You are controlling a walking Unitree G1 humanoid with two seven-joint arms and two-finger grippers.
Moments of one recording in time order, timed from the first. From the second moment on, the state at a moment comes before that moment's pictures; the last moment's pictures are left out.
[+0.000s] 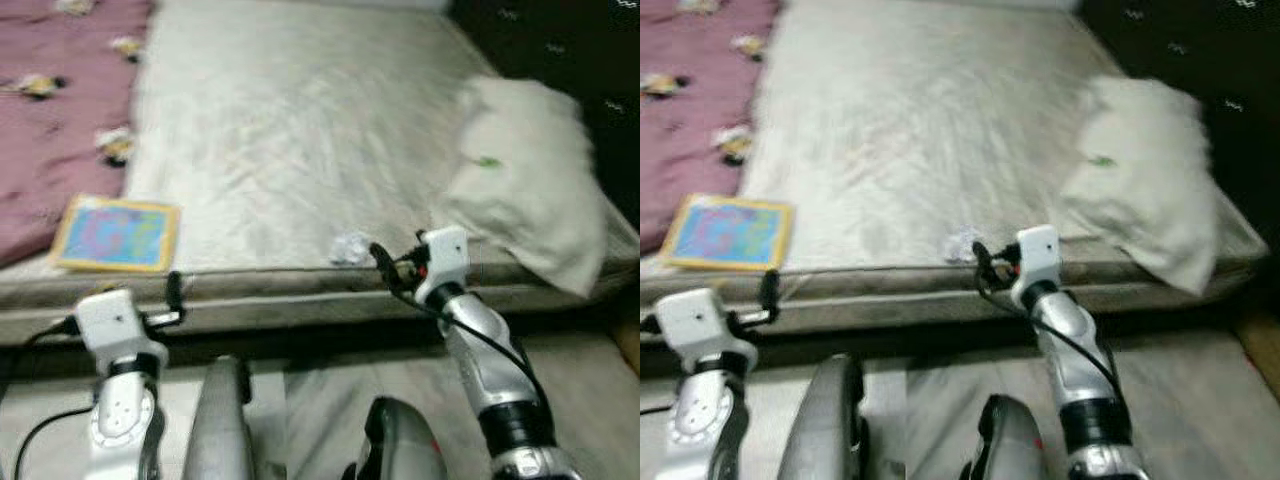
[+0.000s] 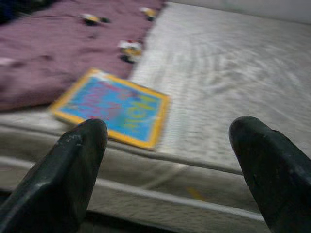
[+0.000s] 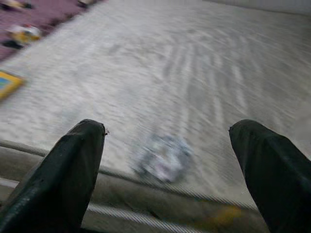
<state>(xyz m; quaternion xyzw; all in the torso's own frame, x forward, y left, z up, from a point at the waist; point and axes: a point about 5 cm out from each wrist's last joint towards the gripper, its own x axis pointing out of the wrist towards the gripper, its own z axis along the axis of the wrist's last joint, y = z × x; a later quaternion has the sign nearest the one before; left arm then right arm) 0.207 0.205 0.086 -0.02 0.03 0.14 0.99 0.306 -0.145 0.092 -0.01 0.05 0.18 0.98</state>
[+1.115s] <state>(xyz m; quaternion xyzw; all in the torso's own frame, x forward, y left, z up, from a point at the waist) 0.207 0.206 0.086 -0.02 0.03 0.13 0.99 0.308 -0.139 0.089 -0.01 0.05 0.19 0.98</state>
